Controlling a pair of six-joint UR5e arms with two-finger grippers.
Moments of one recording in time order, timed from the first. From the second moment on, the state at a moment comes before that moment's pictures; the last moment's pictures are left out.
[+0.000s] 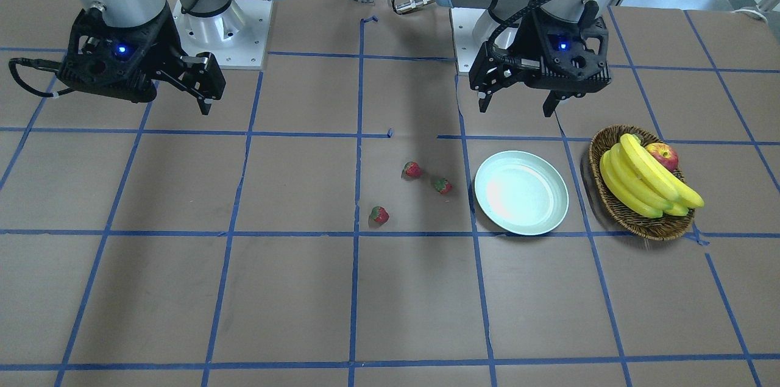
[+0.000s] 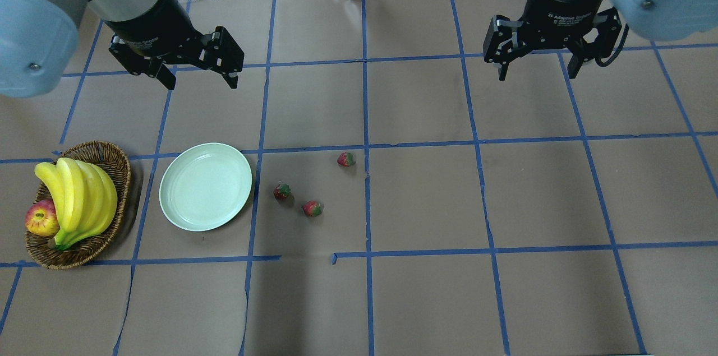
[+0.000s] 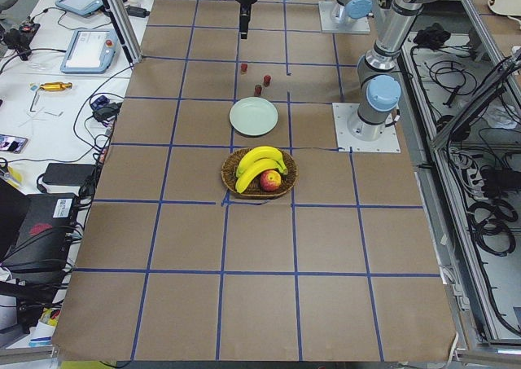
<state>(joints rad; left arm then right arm) -1.60 -1.57 -1.58 -1.51 1.55 0.00 1.62 -1.53 1.50 -1.51 -1.69 0.16</state>
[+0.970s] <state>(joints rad) -1.62 -1.58 -1.66 -1.50 1.55 -0.01 1.63 -1.53 1.48 -1.53 -1.54 0.16</state>
